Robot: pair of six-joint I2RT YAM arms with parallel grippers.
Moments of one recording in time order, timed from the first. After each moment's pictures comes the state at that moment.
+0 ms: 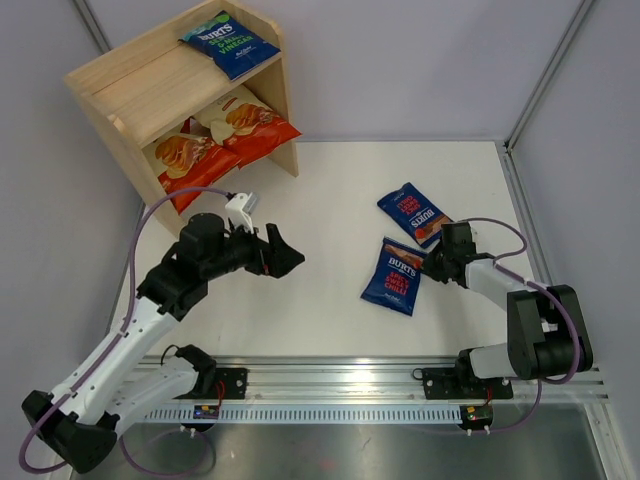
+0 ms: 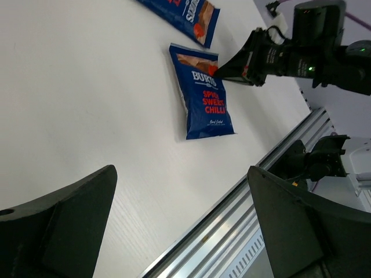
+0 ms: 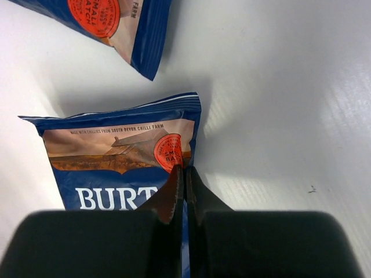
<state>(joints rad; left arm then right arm) -0.55 0.85 0.90 -0.45 0.30 -0.47 0.13 1.39 0.58 -0.14 0.00 0.79</state>
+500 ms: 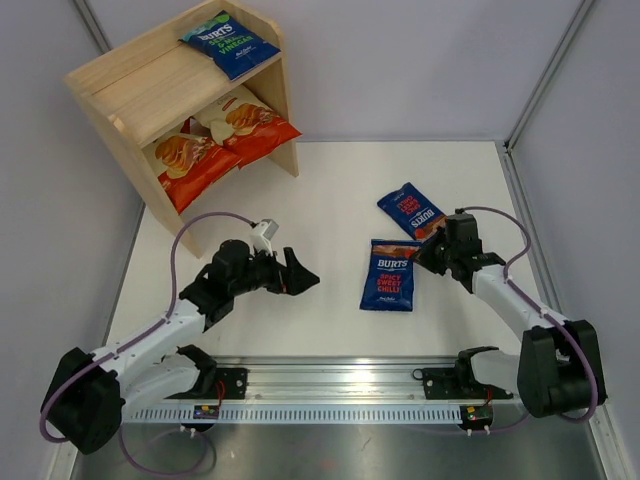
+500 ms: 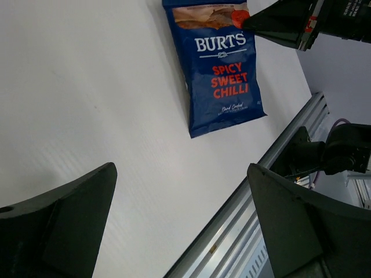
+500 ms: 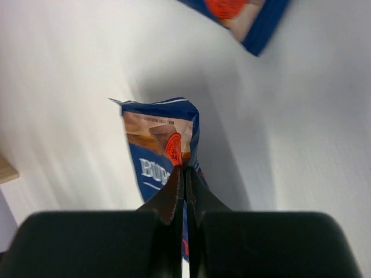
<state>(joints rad) -0.58 0.95 0.48 0.04 0.37 -0.60 0.17 1.21 0.61 -0.21 -0.11 0.79</state>
